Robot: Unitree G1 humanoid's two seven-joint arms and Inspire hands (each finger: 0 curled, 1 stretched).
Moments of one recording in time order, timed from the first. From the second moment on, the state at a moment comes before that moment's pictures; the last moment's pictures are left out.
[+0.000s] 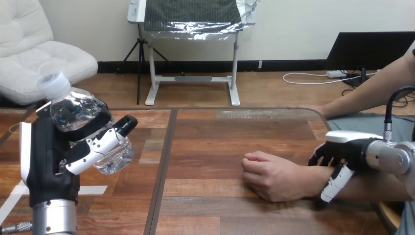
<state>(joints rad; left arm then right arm) 0.17 0.07 0.17 -0.20 -0.02 -0.30 0.05 -0.62 -0.70 0.41 0.77 -0.66 -0.14 0.56</state>
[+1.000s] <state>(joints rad) 0.17 0.07 0.18 -0.20 -0.03 -0.32 0.04 -0.61 -0.69 0.43 0.77 -0.66 -0.17 0.52</state>
